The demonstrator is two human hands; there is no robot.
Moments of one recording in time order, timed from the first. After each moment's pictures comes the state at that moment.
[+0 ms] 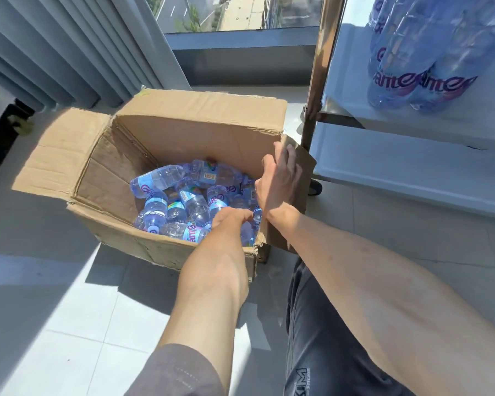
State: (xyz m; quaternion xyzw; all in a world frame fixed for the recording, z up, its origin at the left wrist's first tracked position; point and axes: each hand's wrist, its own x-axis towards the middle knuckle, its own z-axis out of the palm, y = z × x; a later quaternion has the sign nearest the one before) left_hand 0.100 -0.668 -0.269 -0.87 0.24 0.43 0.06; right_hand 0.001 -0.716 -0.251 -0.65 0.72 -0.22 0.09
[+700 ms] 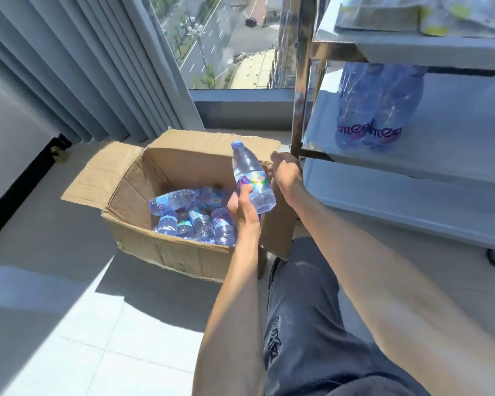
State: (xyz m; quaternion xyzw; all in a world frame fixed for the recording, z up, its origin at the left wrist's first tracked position) left_hand 0.013 -0.620 -0.124 -0.64 0.12 0.40 -0.64; right_hand -0.061 -0.702 -0.094 -0.41 0.60 -0.39 0.57
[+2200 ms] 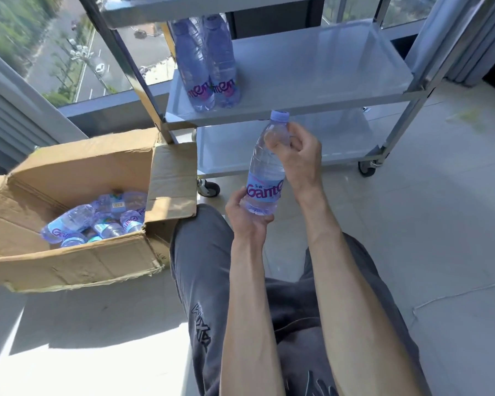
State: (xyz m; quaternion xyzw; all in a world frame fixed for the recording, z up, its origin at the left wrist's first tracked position) left_hand -0.223 -0.484 -0.134 -0.42 0.18 0.75 -0.49; right_hand -0.334 -0.511 -0.063 -0.39 0.56 -0.63 0.36
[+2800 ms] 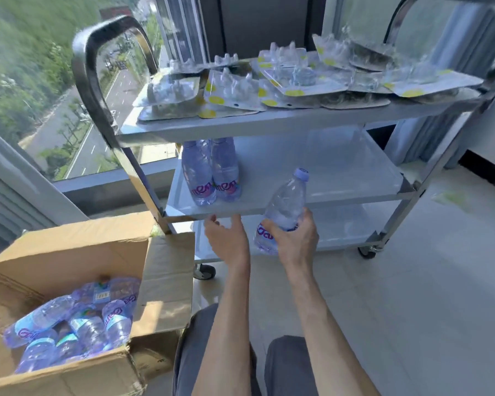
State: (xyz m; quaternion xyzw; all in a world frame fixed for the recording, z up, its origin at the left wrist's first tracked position) left_hand -0.246 -0.664 -0.087 -0.69 0.34 0.36 -0.52; right_hand -0.339 -0.605 -0.067 -0.31 0.70 -0.60 0.24
